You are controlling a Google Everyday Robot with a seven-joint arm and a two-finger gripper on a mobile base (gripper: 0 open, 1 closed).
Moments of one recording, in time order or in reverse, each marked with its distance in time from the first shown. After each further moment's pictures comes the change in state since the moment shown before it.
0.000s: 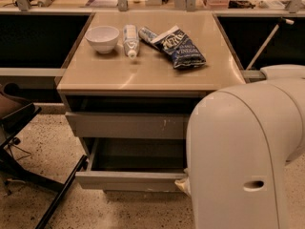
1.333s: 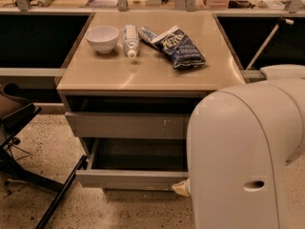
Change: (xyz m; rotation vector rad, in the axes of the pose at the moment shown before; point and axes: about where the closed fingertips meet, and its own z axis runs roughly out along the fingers) arm 0.000 0.000 0.000 0.000 0.000 0.000
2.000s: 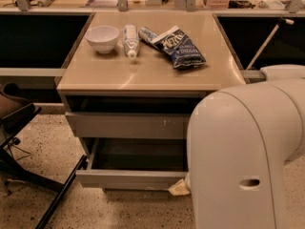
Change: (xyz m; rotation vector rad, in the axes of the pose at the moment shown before) arm -0.001 -0.005 0.012 -0.037 0.017 -0.009
